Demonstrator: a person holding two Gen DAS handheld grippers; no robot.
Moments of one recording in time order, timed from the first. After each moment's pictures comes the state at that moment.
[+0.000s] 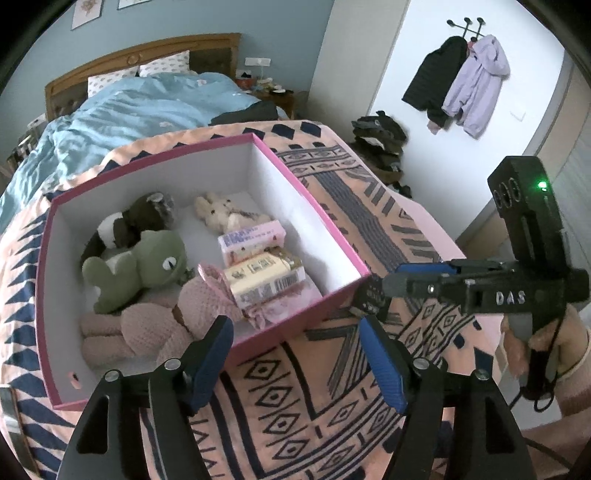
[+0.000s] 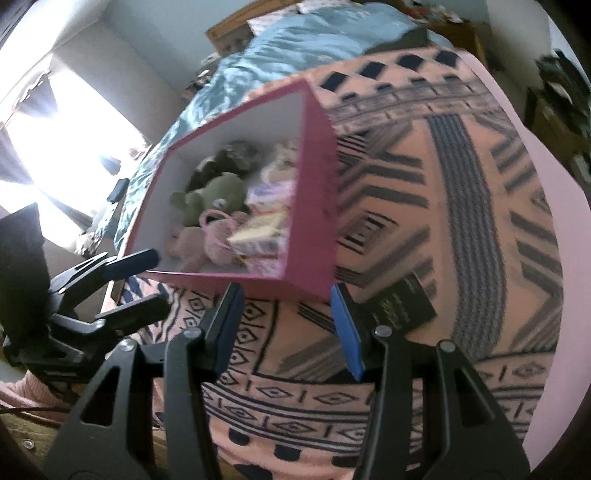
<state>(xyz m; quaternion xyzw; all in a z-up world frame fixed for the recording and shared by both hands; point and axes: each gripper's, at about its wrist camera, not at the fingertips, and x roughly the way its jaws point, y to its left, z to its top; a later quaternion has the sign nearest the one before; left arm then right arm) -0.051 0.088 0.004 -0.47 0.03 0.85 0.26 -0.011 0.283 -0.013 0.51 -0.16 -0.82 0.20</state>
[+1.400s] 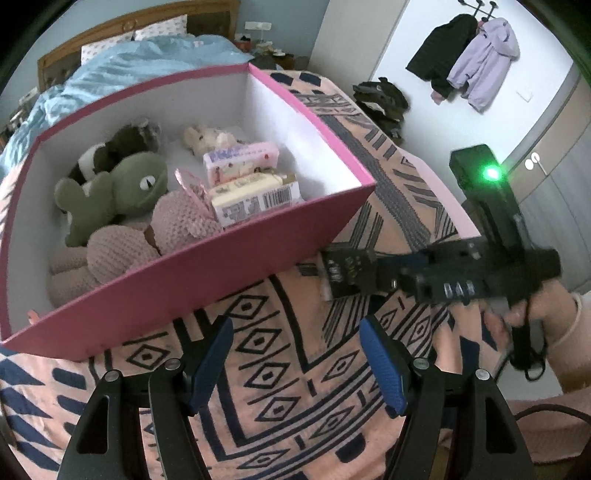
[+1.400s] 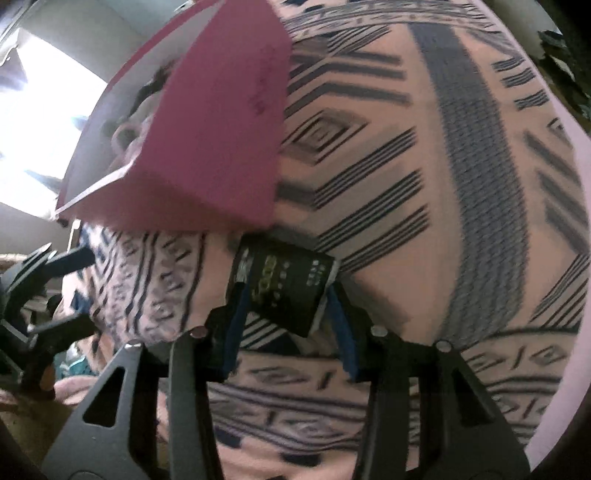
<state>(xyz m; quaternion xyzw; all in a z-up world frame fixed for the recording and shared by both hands) -0.029 0.090 -0.047 -0.53 0.02 0.81 0.26 -0.004 0.281 -0.094 0.60 -0.11 -0.77 0.20</state>
